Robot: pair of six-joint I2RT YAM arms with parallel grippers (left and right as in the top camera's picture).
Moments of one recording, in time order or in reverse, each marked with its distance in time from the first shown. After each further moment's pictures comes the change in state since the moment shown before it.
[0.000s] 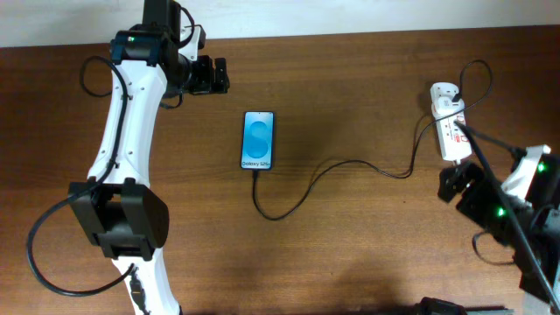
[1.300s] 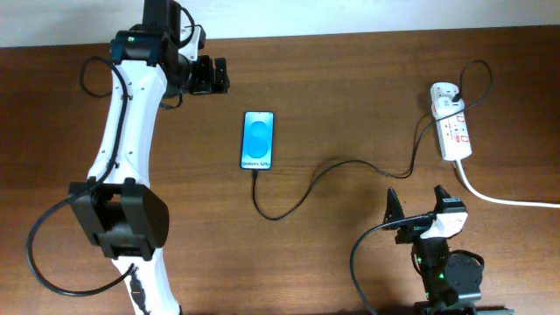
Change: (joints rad) left arm 0.000 0.000 0.000 -0.001 0.000 0.000; right arm 0.333 -0.887 -1.262 1.240 0.195 -0.289
